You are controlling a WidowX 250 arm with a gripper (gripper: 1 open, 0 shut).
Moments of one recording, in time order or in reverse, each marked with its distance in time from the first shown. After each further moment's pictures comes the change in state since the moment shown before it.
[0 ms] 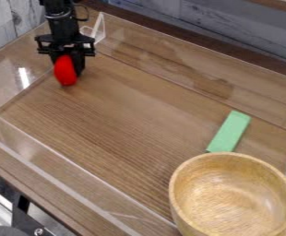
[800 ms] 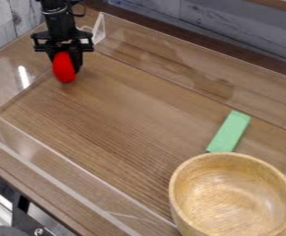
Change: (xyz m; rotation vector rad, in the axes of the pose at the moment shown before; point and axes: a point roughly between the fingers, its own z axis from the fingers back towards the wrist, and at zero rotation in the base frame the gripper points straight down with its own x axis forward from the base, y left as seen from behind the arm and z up) arm -0.001 0.001 0.007 -0.012 -0.006 0.067
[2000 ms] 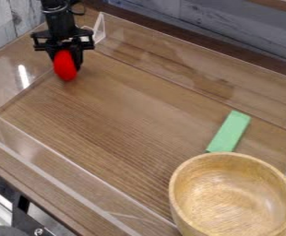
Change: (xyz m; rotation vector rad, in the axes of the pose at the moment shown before) arm 0.003 -0.001 0.001 -0.002 -0.013 0.051
